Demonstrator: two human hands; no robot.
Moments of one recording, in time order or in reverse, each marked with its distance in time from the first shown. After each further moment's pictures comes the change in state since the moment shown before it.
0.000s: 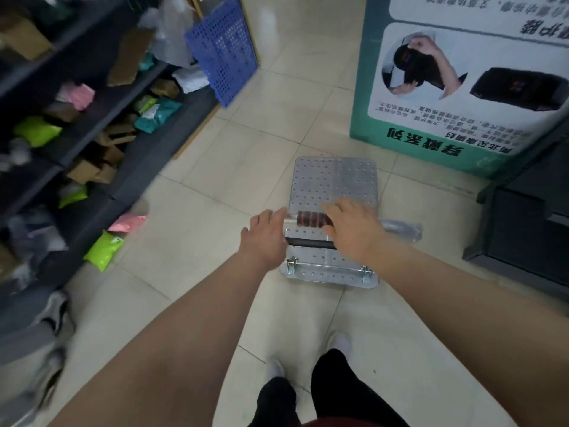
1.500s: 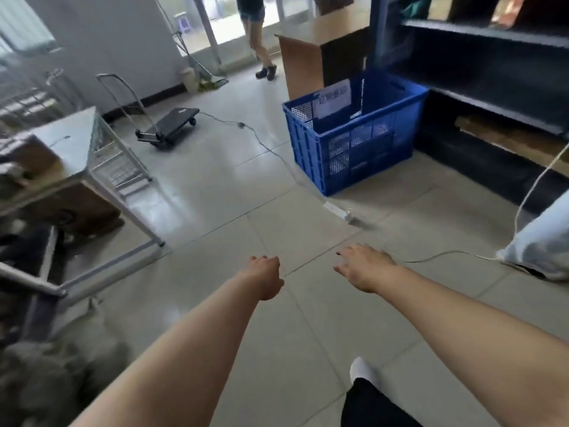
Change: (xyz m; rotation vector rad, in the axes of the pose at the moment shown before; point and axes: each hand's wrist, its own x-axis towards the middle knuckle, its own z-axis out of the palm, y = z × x) left_hand -1.013 -0.225 0.295 -0.872 0.068 -1.952; right_hand -0.657 -0.767 0.301 -0.617 -0.595 -1.911
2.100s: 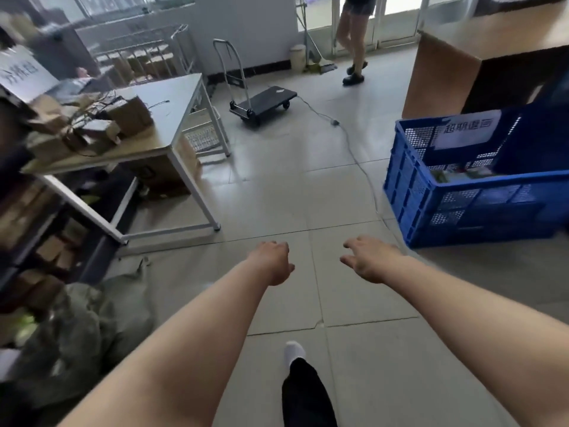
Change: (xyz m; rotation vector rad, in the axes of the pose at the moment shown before) left_hand 0.204 -0.181 -0.148 -0.212 0.082 -0.305; right_hand 0.334 -0.145 -0.130 -0.149 -0.097 -0.308
